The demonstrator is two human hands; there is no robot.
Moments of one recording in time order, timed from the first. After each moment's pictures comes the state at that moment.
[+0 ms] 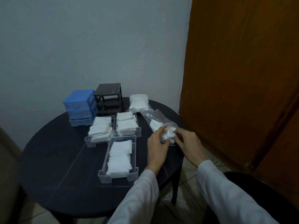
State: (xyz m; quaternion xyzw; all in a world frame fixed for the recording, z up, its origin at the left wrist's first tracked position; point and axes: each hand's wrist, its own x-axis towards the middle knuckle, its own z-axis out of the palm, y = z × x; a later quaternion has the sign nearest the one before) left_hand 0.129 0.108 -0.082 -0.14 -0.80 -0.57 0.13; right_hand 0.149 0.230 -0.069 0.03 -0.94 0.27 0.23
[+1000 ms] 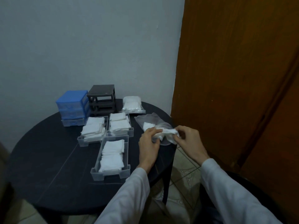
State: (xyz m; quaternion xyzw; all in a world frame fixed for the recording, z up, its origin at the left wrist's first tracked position) left_hand 0.133 0.108 -0.080 -0.16 -0.80 -0.55 0.17; right_hand 0.175 0.249 -0.041 0.03 -0.92 0.31 0.24
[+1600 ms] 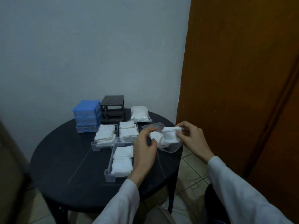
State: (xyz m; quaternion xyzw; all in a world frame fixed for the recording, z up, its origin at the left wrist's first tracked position) left_hand 0.182 0.064 -0.026 -0.19 -0.75 -0.59 0.22; right_hand 0.186 0.234 0.000 0.05 -0.88 0.42 0.24
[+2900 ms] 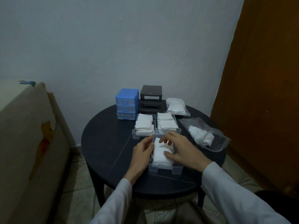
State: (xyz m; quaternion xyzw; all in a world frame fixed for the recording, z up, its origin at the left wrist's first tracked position) left_hand 0.155 -0.066 -0.087 -0.07 -0.75 -0.65 0.10; right_hand 0.165 0.098 -0.029 0.30 -0.92 0.23 0.10
